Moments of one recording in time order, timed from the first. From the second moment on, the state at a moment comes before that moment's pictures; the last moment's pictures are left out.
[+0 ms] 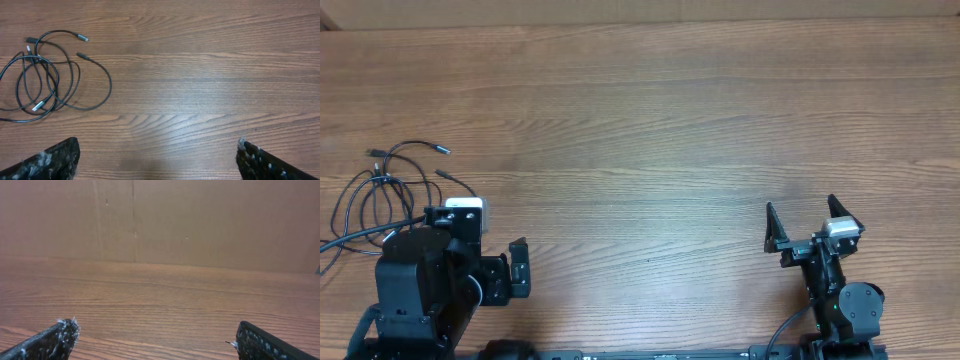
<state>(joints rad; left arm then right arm) -0.07 0.72 1.25 -1.35 -0.04 -0.05 0.07 0.01 0.02 -0.03 -0.05 -0.01</state>
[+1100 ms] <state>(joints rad) 0.00 0.18 0.37 -0.45 0.07 -0.05 0.07 0.01 0.02 -0.03 -0.05 -0.01</state>
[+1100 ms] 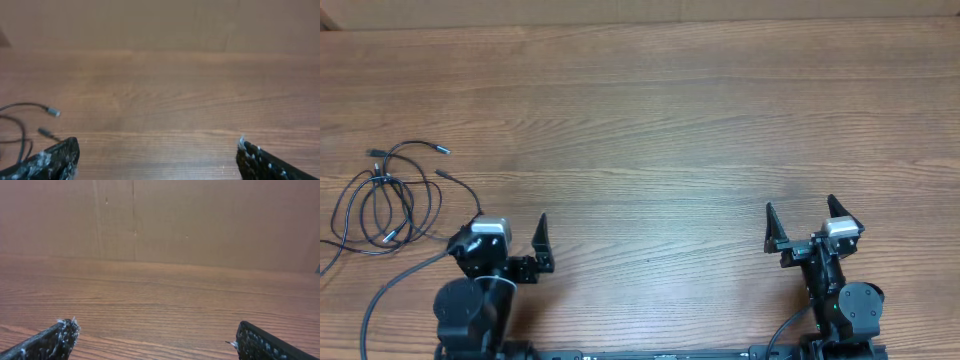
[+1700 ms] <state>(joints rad) 0.00 0.02 0.12 -0.03 0.07 -0.05 0.07 0.01 0.02 -0.03 -0.05 -0.01</state>
